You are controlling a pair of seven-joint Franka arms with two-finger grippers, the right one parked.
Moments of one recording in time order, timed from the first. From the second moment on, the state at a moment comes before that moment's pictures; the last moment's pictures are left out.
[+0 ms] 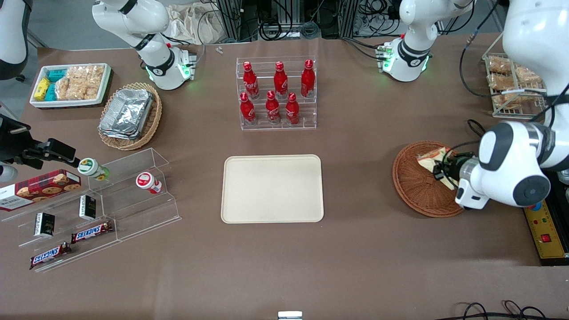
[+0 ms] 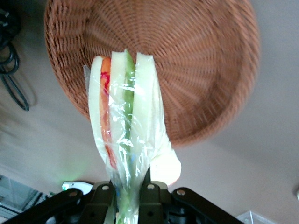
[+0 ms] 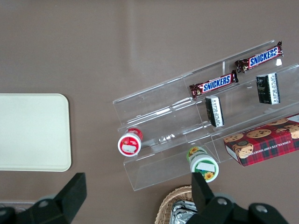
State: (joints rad) arm 0.24 0.42 -0.40 -1.62 0.09 1.50 -0.63
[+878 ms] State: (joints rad) arm -0.06 0.58 -0.68 -1.60 0.19 1.81 -0.66
